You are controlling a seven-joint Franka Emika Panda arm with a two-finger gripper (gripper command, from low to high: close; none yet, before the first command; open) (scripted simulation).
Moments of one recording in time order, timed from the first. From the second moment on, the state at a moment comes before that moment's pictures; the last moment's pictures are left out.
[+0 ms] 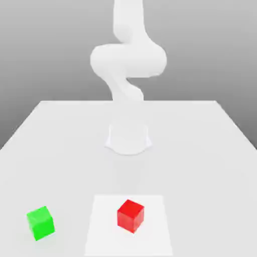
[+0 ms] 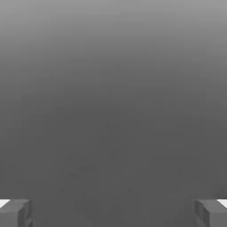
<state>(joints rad) -0.01 -0.71 0.01 -2.34 0.01 2.35 0.85</state>
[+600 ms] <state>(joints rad) -0.09 -0.05 0.11 -2.66 0.01 2.71 1.29</state>
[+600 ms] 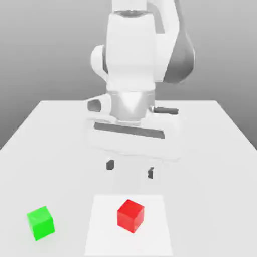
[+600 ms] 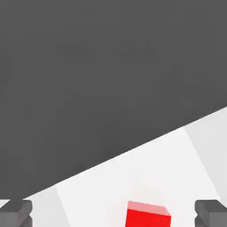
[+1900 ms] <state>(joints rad) -0.41 0.26 -0.07 -2.49 0.05 2.76 0.92</state>
